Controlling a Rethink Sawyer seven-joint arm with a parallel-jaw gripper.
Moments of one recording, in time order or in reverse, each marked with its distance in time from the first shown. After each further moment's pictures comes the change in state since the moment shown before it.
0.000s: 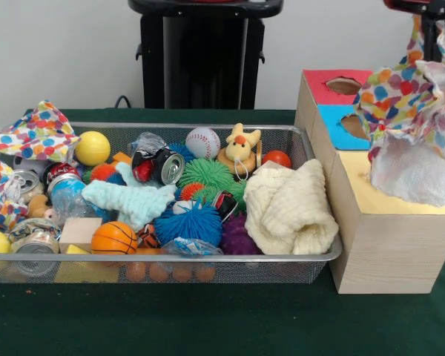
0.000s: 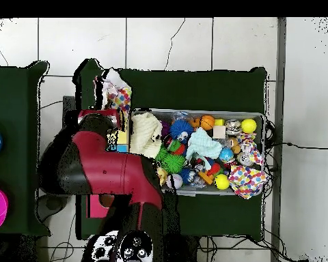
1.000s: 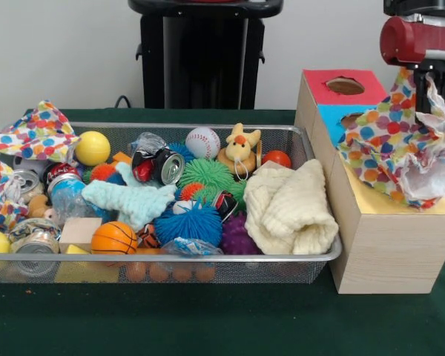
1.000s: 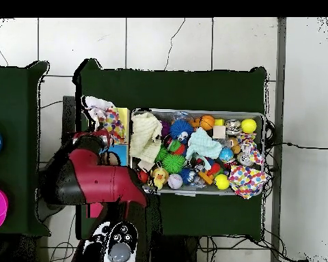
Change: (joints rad) arm 0.038 0.067 0.050 0.103 0.005 -0.059 0.000
